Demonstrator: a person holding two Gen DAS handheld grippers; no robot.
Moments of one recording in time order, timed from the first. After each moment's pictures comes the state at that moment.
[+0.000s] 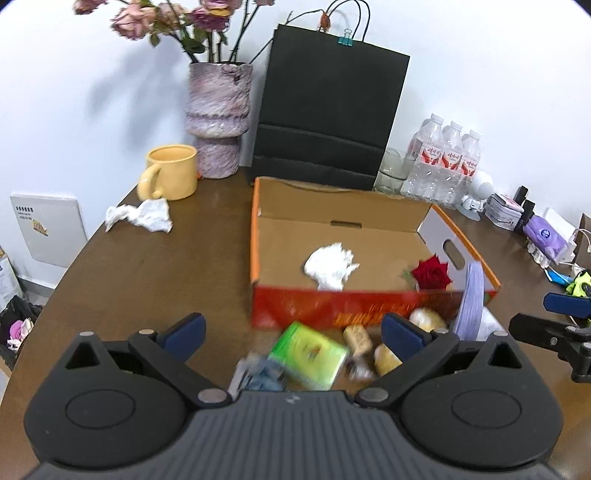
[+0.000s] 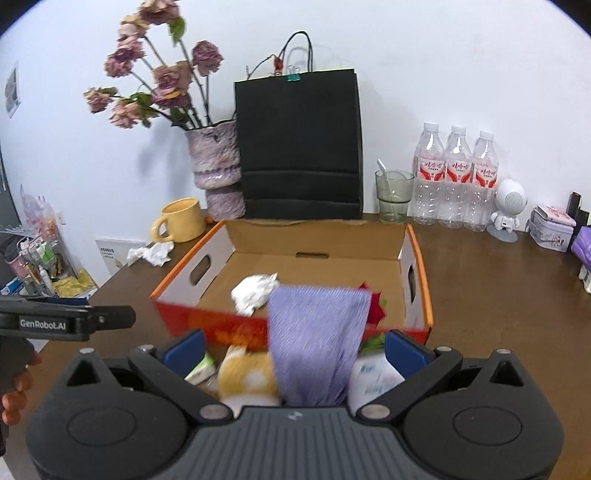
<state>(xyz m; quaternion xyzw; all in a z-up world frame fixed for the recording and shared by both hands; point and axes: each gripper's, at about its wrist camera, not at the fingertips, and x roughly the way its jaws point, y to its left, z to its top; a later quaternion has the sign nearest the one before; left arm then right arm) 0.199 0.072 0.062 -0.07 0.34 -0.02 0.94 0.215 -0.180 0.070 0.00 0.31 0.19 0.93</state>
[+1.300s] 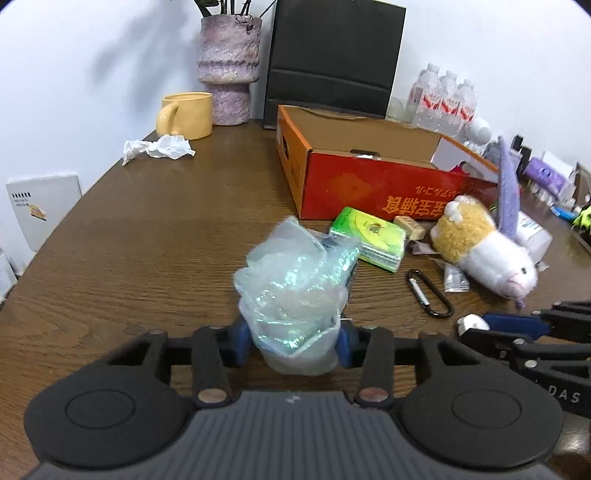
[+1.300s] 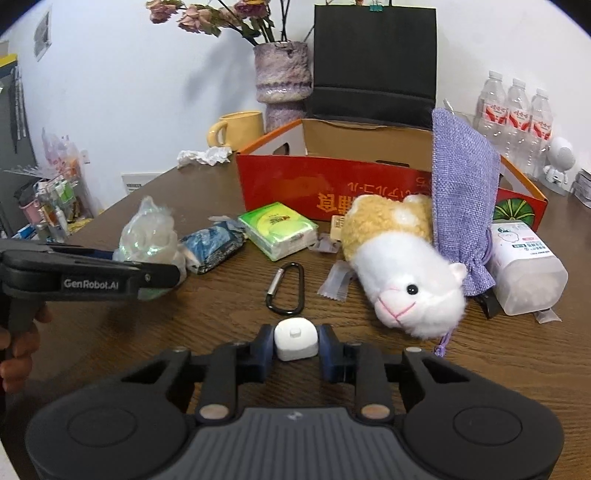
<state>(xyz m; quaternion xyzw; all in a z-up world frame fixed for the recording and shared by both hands) 0.149 0.115 -0.028 -0.05 0.35 -0.05 0.94 0.143 -0.090 -0.037 -0.05 0.35 0.22 0.91</state>
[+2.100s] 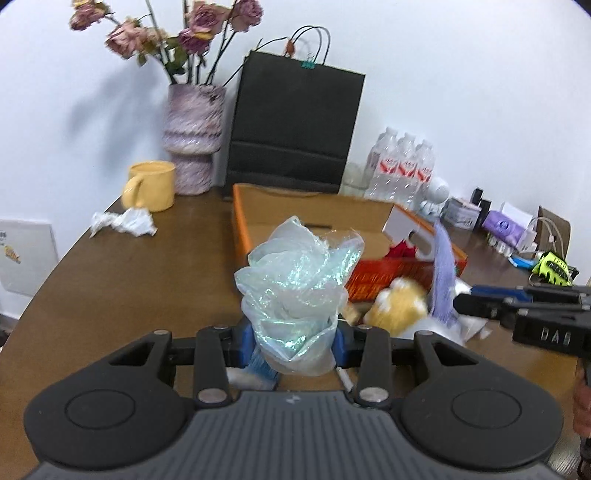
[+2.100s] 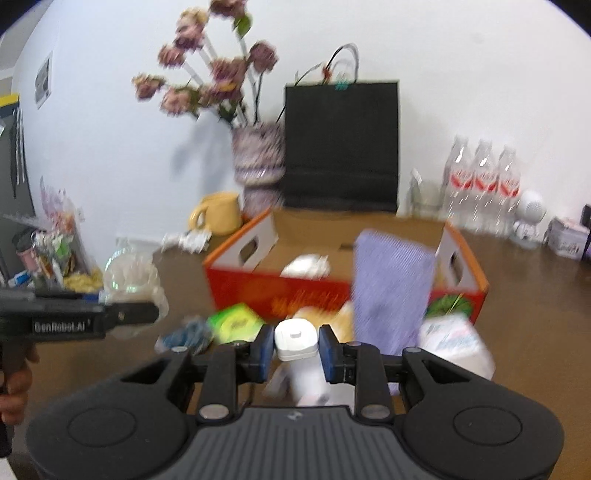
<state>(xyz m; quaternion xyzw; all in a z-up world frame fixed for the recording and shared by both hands) 0.159 0.087 0.036 -0.06 0.26 -0.09 0.96 0.167 -0.142 0.041 -0.02 0.25 0.20 0.95</state>
